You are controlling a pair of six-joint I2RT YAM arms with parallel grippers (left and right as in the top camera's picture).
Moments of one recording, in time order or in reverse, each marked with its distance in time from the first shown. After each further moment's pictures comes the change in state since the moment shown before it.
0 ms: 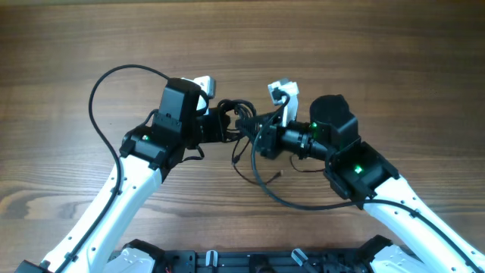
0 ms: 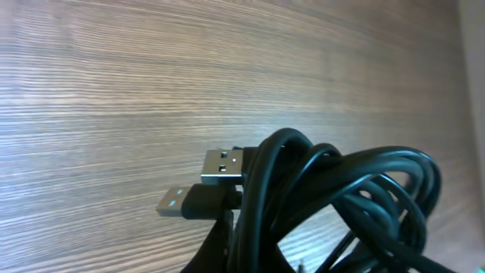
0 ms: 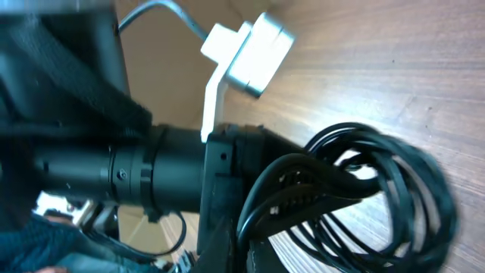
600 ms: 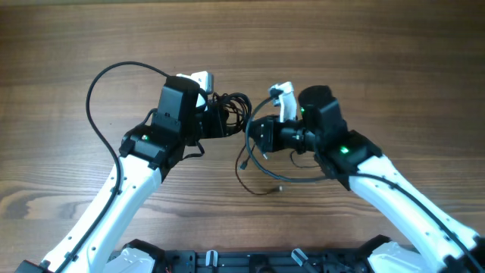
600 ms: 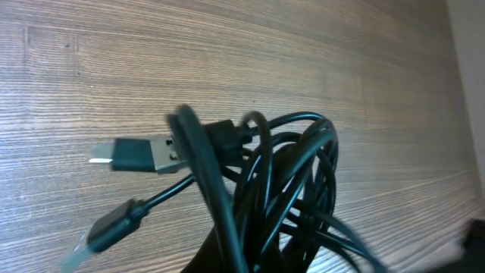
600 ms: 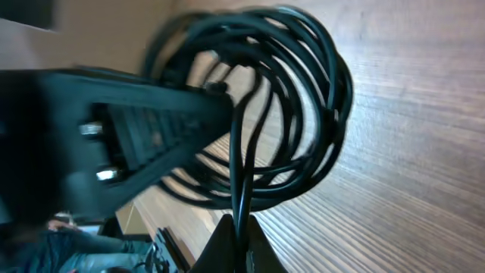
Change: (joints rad) left arm 0.000 0.000 0.000 0.054 -0.011 -0.001; right arm -0.057 0.169 0.002 -0.134 -0.034 -0.005
